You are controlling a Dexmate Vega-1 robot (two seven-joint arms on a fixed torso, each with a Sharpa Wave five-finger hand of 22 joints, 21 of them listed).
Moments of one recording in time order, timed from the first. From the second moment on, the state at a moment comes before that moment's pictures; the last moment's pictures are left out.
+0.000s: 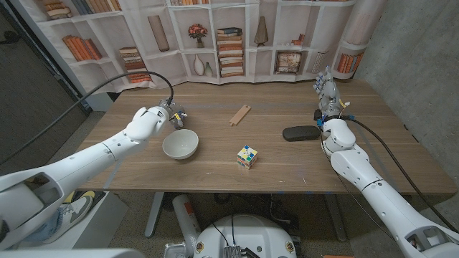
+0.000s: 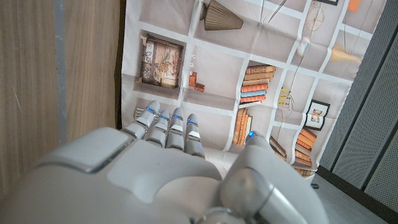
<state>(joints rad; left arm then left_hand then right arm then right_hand) 0.53 0.87 0.83 -1.59 1.11 0.34 -0.42 1.16 0.10 -0.19 -0.12 0.41 0.46 -0.22 0.31 0.20 0.49 -0.22 0.22 0.18 0.11 -0.04 0.19 0.17 -0.09 0.07 0.20 0.18 -0.94 -0.46 -0.26 -1.57 0.60 0.24 -0.35 0.21 0.03 0.16 0.04 0.21 0.19 0.06 0.20 0.19 0.19 0.10 0.22 0.18 0.10 0.05 0.20 0.18 0.04 -0.01 0.41 0.17</state>
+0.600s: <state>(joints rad) 0.53 0.85 0.85 -1.56 1.11 0.37 -0.39 1.20 0.11 -0.20 -0.11 0.39 0.64 -0.17 0.37 0.20 0.70 -0.22 0.22 0.18 0.20 -0.04 0.19 0.17 -0.06 0.03 0.20 0.18 -0.93 -0.46 -0.26 -1.56 0.61 0.23 -0.35 0.21 0.03 0.16 0.04 0.21 0.19 0.06 0.20 0.19 0.19 0.09 0.22 0.18 0.10 0.05 0.20 0.18 0.04 -0.01 0.40 0.17</state>
